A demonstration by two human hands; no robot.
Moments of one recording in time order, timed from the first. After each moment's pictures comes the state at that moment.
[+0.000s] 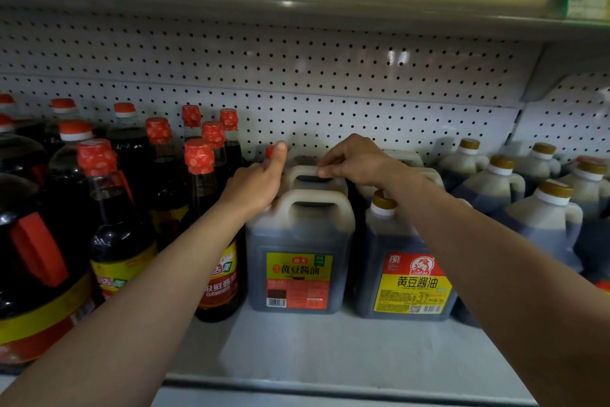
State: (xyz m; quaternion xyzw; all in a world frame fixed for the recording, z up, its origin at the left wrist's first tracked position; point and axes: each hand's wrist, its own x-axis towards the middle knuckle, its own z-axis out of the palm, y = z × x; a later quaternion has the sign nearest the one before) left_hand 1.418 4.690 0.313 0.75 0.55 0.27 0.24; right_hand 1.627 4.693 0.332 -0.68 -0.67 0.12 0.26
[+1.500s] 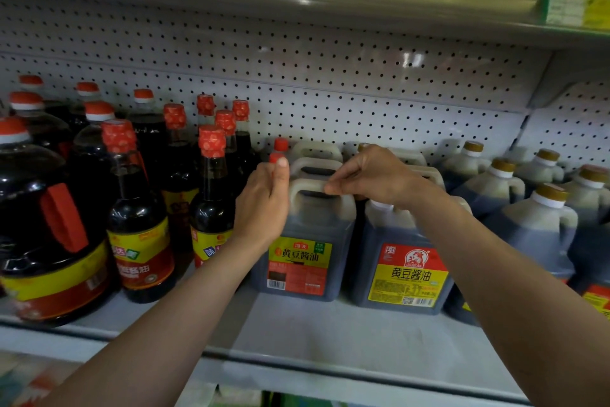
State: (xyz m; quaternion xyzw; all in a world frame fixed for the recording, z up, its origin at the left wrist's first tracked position) left_hand 1.419 4.658 0.259 0.70 0.47 0.49 0.24; right_hand 1.620 4.630 0.324 -0.61 -0.70 0.17 0.32
